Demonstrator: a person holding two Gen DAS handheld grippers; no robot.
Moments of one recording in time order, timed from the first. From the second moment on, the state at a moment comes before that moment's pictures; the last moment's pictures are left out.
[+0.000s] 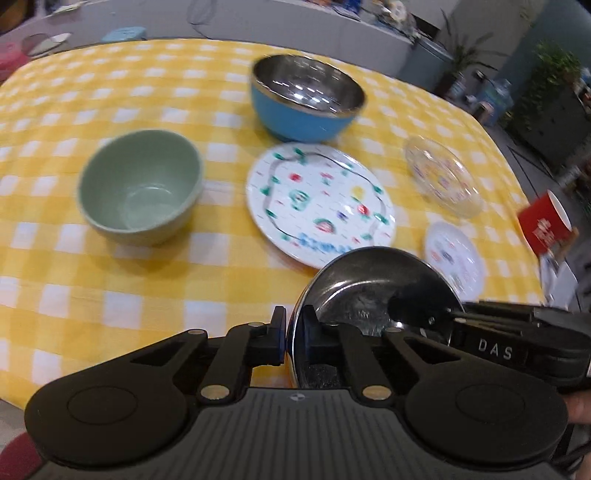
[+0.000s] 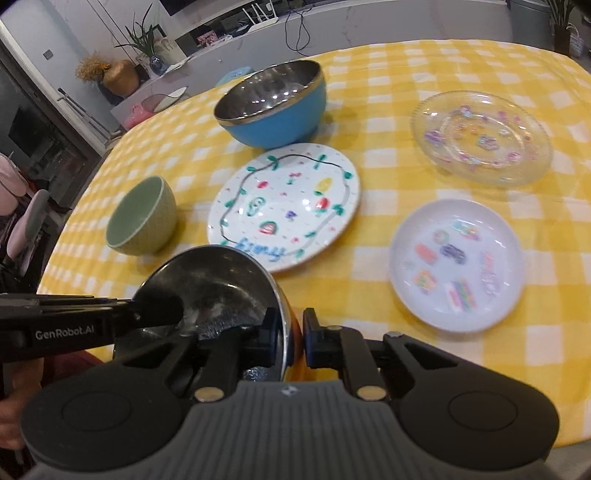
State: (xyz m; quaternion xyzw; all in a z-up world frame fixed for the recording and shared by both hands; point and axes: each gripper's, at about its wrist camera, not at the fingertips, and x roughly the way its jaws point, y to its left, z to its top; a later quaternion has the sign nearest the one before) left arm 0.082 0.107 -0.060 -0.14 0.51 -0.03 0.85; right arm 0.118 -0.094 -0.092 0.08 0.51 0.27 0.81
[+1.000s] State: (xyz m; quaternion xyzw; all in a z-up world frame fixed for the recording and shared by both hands) left arm 0.082 0.111 0.028 -0.12 0.38 0.01 0.92; right arm 0.108 -0.146 0.001 0.13 0.40 0.23 0.88
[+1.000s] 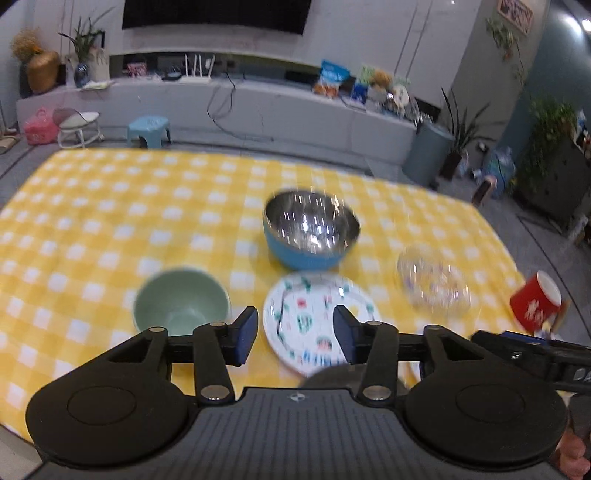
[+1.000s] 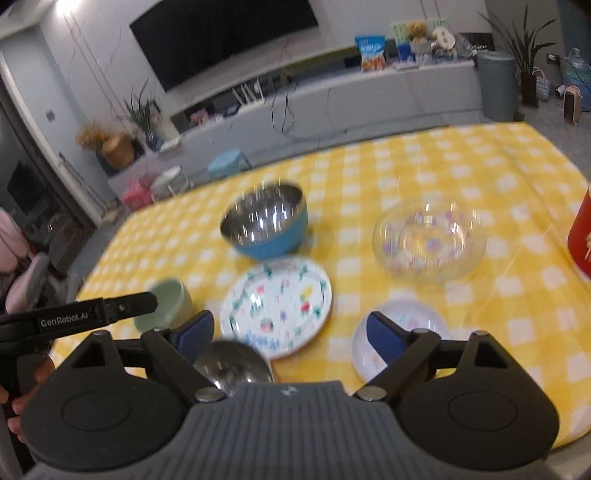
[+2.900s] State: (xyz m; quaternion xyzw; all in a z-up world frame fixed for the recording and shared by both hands) left arm 0.255 0.139 -0.060 -0.19 0.50 0.04 0.85; right arm 0.296 -0.033 -0.087 0.13 0.49 0.20 0.84
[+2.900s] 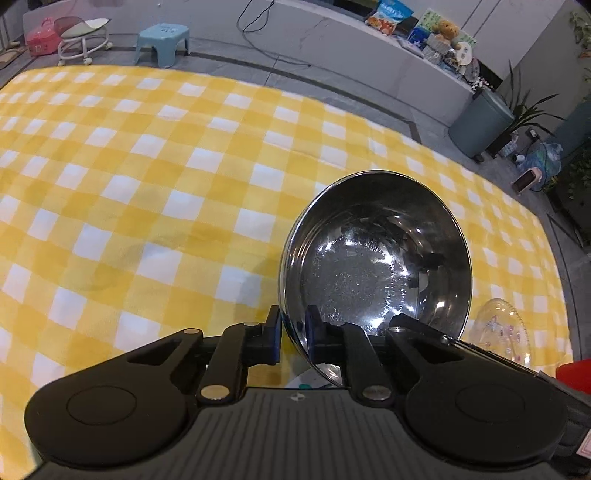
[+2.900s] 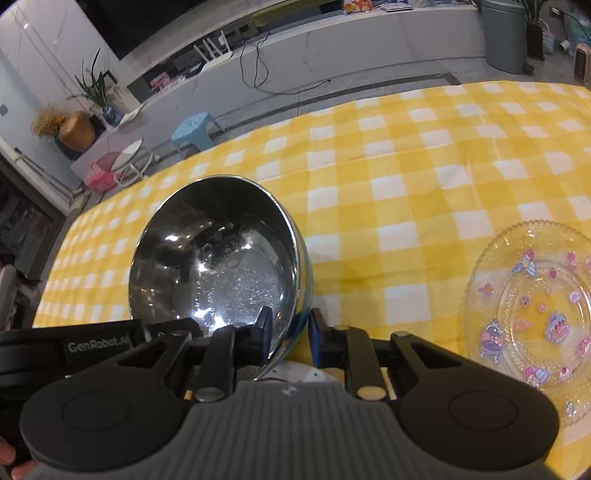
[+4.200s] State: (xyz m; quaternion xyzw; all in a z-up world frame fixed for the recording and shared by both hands) left arm 0.083 0.088 0.027 -0.17 0.44 -0.04 0.88; right arm 0.105 -0.142 0.024 0.20 0.42 0.25 0.85
